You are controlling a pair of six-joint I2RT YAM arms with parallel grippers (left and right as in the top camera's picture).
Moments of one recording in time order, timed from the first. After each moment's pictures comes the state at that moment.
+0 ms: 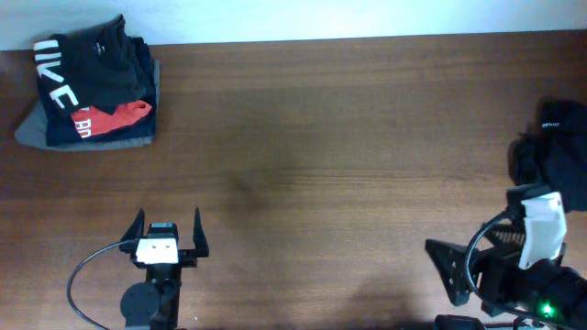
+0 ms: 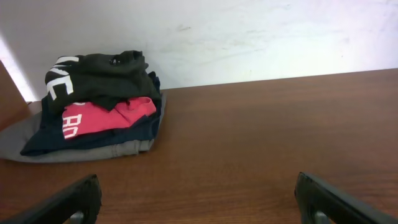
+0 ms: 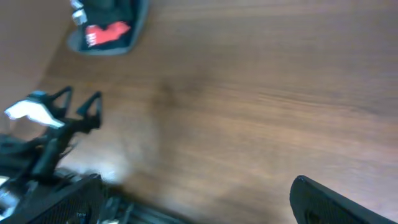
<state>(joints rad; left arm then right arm) 0.00 0.01 0.01 -0.08 -0.02 0.09 -0.14 0.89 1.74 -1.65 -0.51 -0.06</state>
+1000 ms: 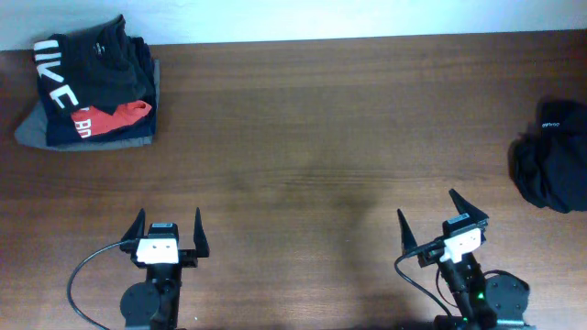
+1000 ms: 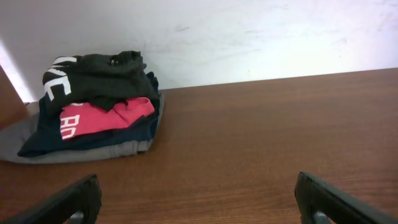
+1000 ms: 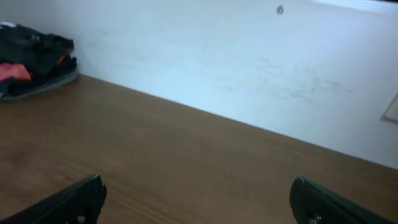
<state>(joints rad) 0.00 0.01 0.01 -0.08 -0.02 0.09 -0.10 0.02 0.16 -0.16 -0.40 -0.19</state>
